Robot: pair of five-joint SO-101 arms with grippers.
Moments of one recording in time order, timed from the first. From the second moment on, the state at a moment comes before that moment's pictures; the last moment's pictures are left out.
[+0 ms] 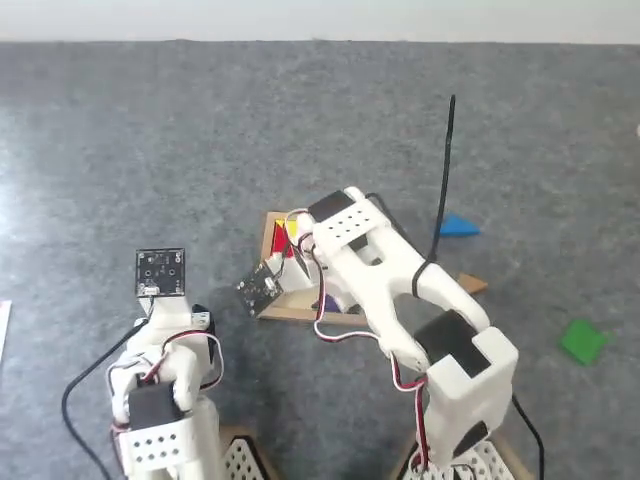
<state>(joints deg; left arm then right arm) -17.8 -103.0 97.1 72.0 -1.5 -37.5 16.1 8.0 77.7 87.8</state>
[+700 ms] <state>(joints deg) -17.8 -103.0 97.1 72.0 -1.5 -37.1 17.3 2.2 67.9 49.0</state>
